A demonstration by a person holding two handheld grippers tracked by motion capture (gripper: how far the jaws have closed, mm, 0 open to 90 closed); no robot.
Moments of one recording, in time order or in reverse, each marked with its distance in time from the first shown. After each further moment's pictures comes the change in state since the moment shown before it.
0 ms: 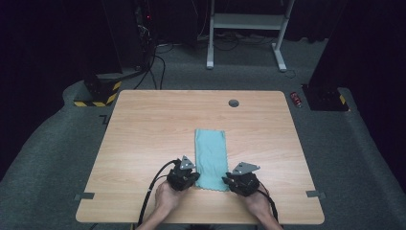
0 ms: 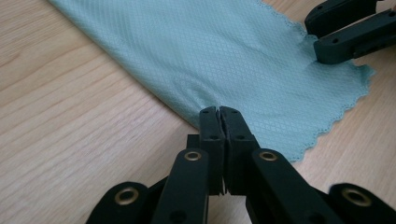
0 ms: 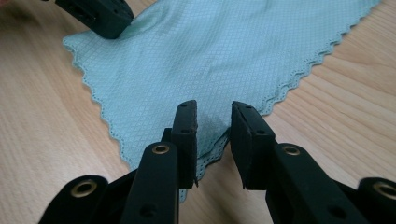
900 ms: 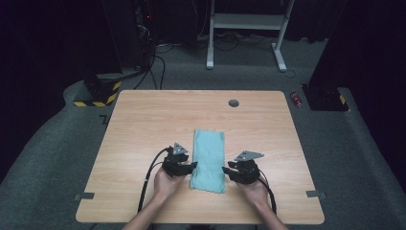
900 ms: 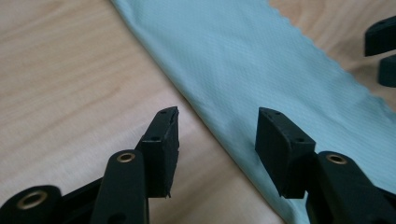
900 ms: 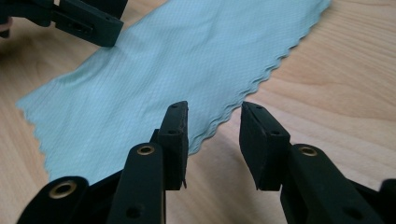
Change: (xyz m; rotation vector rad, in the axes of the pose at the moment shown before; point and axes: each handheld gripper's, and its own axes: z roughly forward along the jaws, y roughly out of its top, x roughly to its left) left arm 0.047 0.021 0.013 -0.088 0.084 -0.123; right arm -0.034 0.017 0.006 -0.042 0.007 0.172
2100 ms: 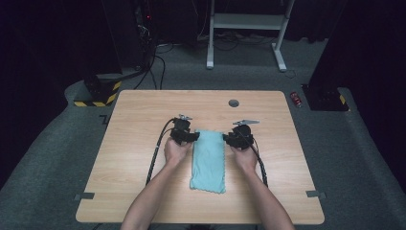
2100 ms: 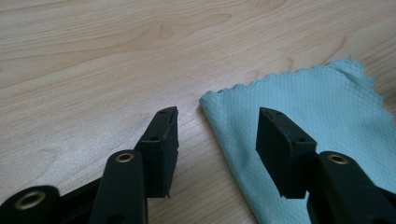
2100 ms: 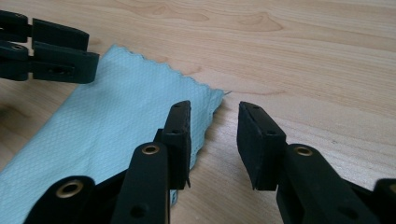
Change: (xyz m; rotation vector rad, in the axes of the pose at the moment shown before) left arm 0.052 0.078 0.063 0.039 0.107 -0.109; right arm -0.064 0.074 0.057 -0.019 -0.147 0.214
